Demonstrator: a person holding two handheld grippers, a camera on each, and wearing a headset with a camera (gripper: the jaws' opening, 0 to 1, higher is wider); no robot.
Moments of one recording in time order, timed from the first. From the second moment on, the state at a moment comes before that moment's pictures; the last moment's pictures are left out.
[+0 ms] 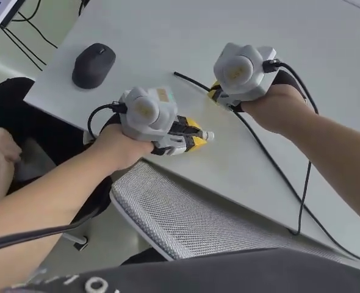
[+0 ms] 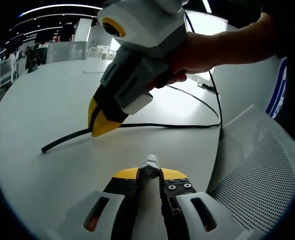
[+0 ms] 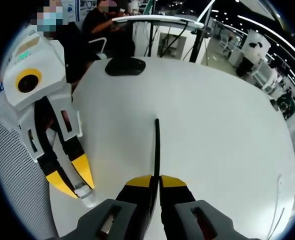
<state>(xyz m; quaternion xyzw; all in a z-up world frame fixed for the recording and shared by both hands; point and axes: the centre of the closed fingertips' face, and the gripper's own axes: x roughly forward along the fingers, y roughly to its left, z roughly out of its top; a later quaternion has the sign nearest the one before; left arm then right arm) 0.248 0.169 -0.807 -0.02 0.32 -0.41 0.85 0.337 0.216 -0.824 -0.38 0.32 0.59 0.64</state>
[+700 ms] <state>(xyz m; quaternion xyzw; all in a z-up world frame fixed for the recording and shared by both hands) 0.254 0.168 -0.812 0.02 0.33 -0.41 0.85 0.339 0.212 -0.821 -0.39 0.32 0.58 0.64</state>
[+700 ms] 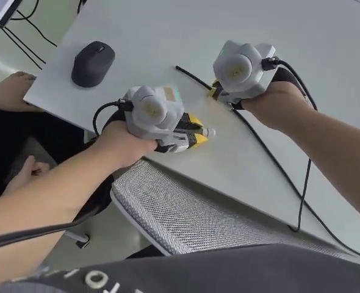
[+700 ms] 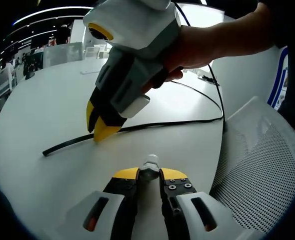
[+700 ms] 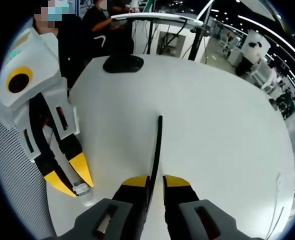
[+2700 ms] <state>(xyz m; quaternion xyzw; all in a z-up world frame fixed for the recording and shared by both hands) 0.242 0.155 -0.709 -0.03 0.29 -0.39 0.87 0.291 0.009 -0.664 -0.06 0.28 0.46 0.84</state>
